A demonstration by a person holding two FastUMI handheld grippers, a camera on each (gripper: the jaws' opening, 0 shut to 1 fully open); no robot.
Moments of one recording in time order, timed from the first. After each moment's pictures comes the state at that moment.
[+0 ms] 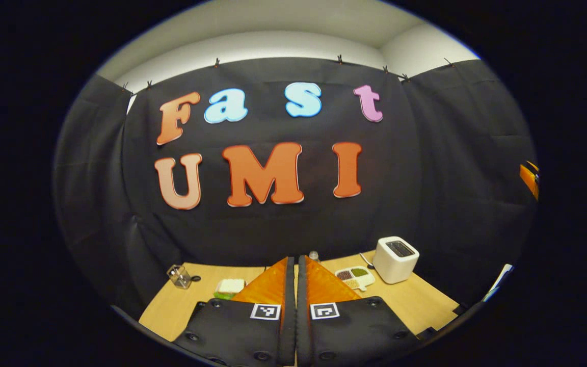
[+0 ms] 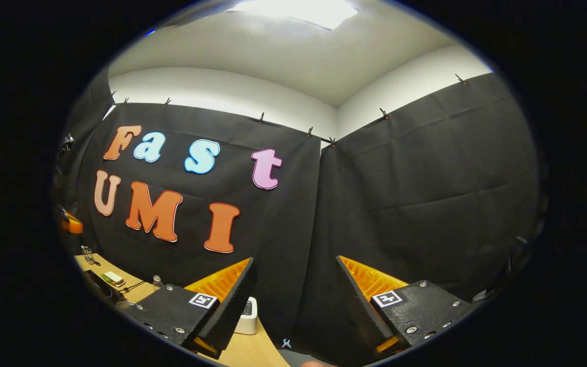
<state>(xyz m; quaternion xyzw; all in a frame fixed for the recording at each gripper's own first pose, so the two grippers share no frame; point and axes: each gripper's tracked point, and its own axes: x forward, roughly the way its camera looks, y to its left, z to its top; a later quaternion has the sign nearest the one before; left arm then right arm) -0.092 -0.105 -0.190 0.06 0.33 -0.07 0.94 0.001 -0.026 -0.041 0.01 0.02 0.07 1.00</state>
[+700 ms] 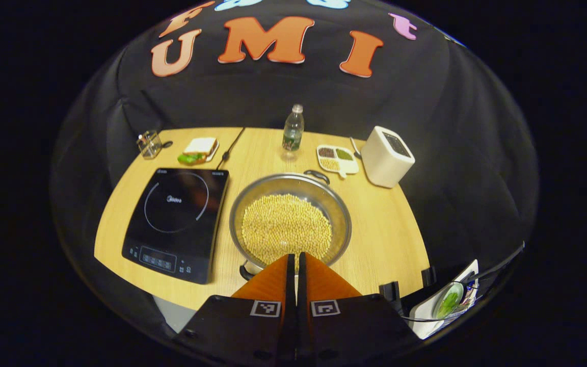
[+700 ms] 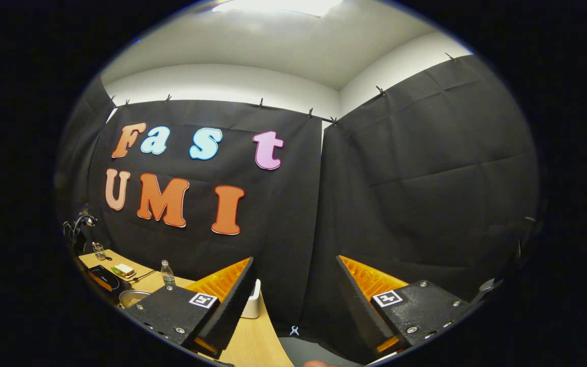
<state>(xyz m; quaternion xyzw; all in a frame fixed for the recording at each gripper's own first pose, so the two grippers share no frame) -0.279 -0.142 -0.358 -0.04 0.66 -0.01 0.75 -0.016 -0.074 -0.092 0.03 0.07 0.09 0.99</state>
